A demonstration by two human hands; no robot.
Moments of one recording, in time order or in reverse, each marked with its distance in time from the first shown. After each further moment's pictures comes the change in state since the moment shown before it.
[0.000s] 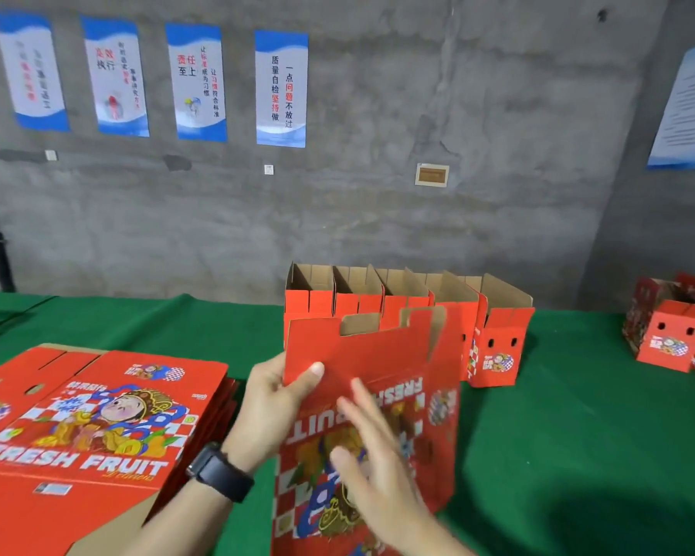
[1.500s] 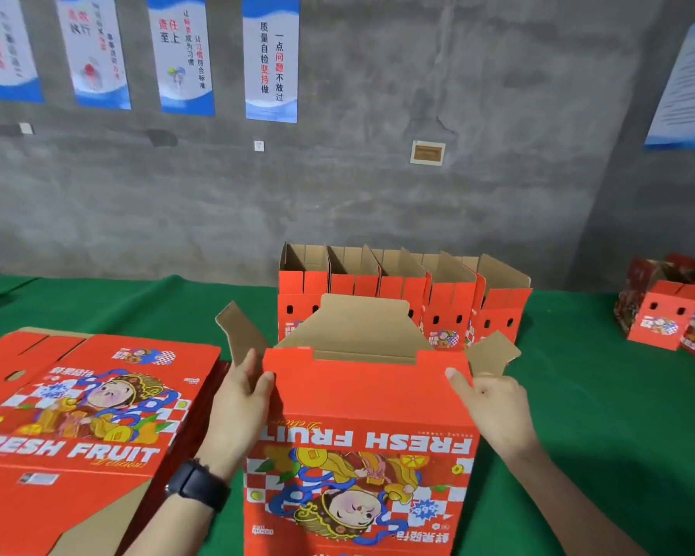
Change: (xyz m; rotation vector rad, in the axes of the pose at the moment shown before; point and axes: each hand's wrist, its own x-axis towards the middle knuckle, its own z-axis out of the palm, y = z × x) left_hand 0.013 -0.068 -0.029 0.357 0.154 -0.300; right_hand 0.029 0.041 -0.109 -0.502 0.334 0.337
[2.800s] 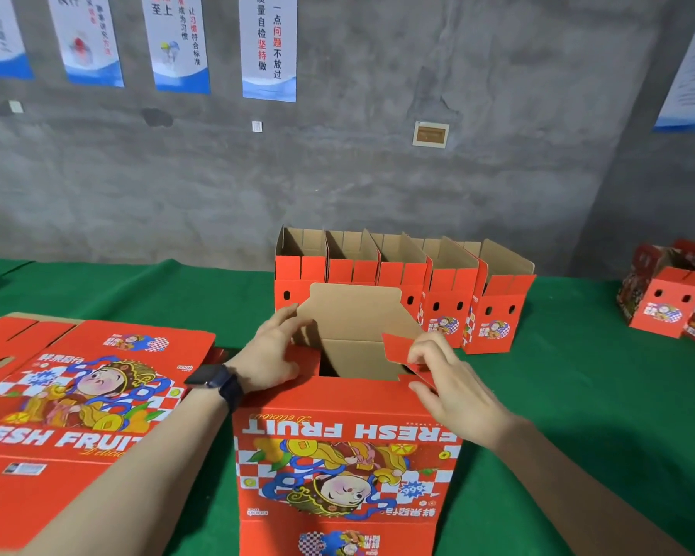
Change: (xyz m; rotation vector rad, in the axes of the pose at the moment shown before) left_hand 0.067 0.017 0.018 0.527 -0.483 0.364; right_hand 0.016 -0.005 0.017 -0.097 -0.374 -0.586
